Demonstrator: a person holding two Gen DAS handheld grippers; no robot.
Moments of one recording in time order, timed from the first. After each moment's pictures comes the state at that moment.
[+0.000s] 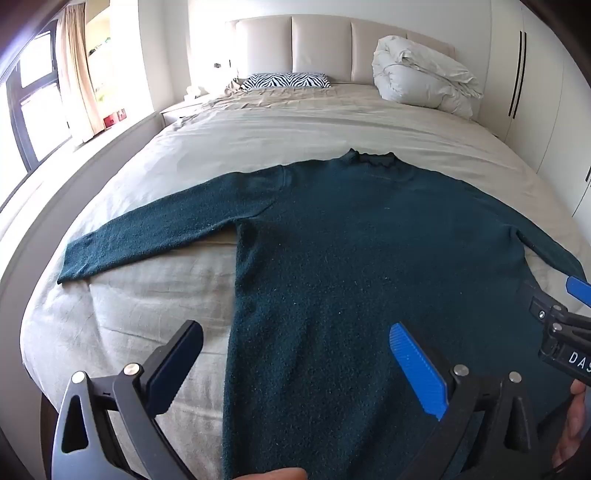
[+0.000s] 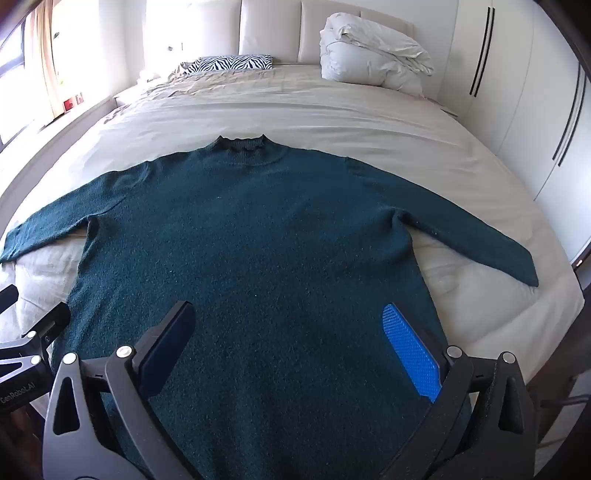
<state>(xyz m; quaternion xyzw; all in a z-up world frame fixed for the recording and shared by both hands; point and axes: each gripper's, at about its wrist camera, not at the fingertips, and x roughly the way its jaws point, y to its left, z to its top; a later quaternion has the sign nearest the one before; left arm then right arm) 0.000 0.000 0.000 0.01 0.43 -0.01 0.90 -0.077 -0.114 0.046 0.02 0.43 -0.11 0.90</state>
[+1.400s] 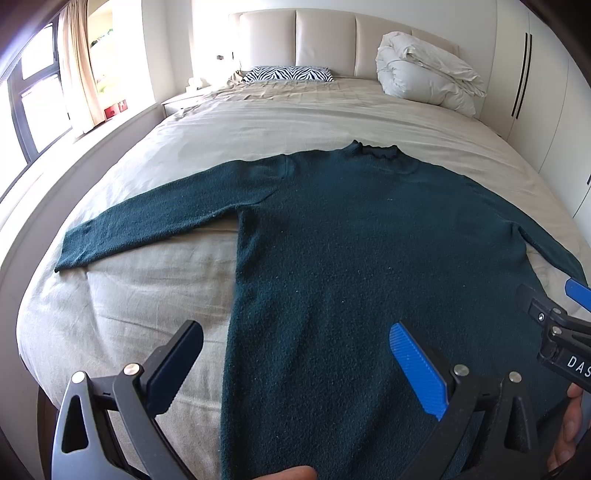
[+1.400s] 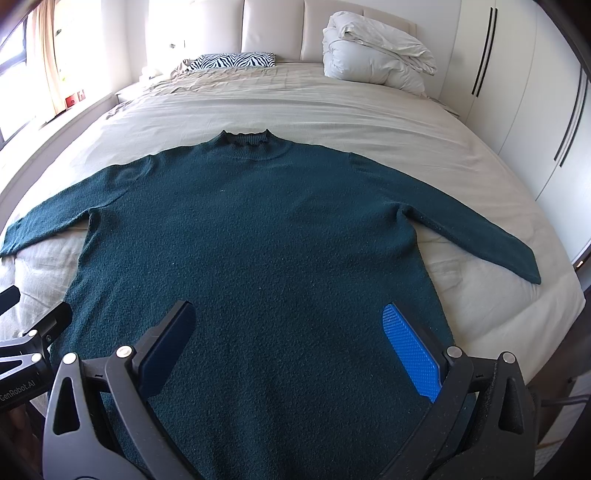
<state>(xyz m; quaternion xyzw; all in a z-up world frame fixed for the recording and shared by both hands) -0.004 0.005 -0.008 0.01 0.44 -0.01 0.90 -0.080 -0.110 0.039 0.01 0.43 -0.11 0.89</state>
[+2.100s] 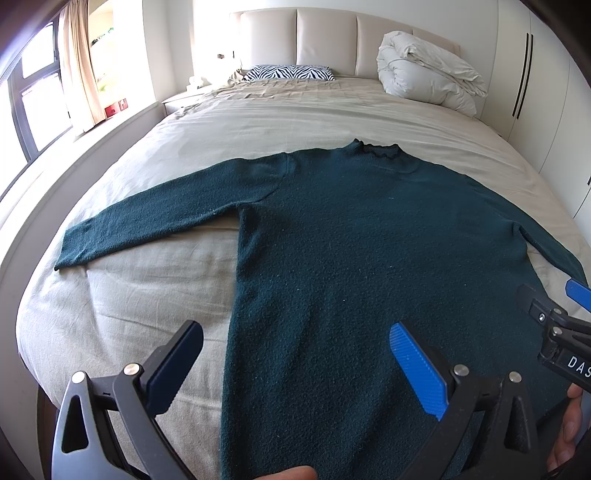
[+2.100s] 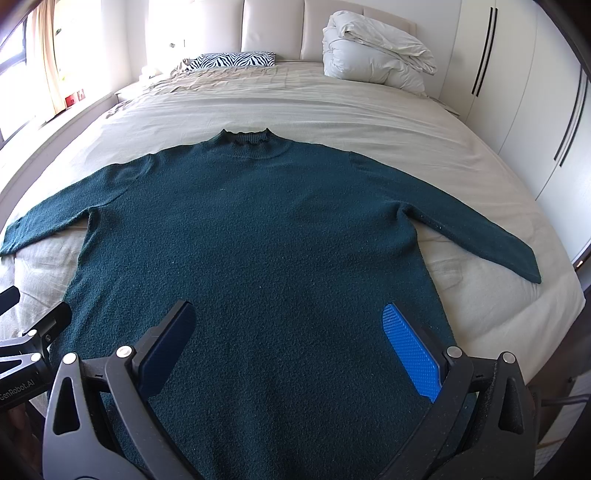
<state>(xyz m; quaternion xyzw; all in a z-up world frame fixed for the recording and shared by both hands) -0.004 0.005 -0.008 0.01 0.44 -0.01 0.90 -0.080 -0.110 0.039 0.01 0.43 -0.11 0.89</state>
